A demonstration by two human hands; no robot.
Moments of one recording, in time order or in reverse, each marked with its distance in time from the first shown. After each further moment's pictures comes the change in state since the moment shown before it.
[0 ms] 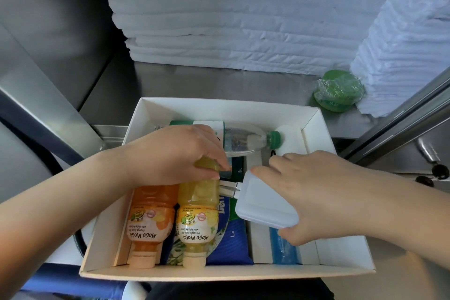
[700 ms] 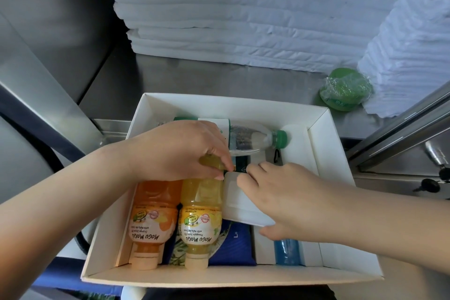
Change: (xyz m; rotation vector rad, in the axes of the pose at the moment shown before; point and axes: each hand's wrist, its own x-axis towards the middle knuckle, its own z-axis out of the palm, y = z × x) left_hand 0.002 -0.006 0.000 -0.078 -0.012 0.021; right_hand 0.035 -0.017 0.022 -0.078 0.078 -0.113
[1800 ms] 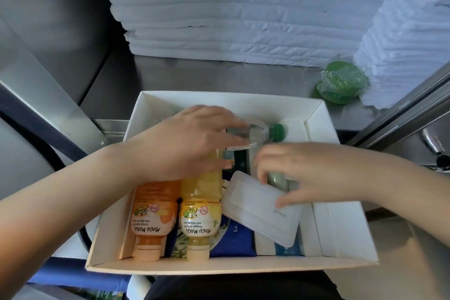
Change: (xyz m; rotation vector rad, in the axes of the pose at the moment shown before) left_hand 0.002 0.010 0.004 0.398 0.137 0.090; right_hand -0.024 0.041 -0.007 0.460 0.024 -0.035
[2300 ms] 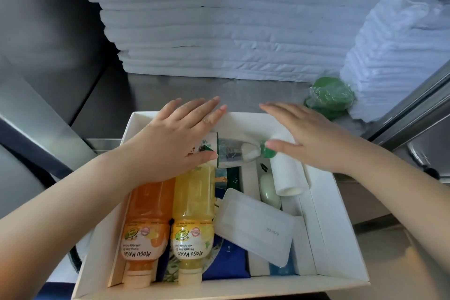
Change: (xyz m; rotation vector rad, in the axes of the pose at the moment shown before) left_hand 0.002 -0.022 0.008 0.214 -0.093 -0.320; right_hand 0.010 0.052 -0.015 -0.058 0.403 0.292
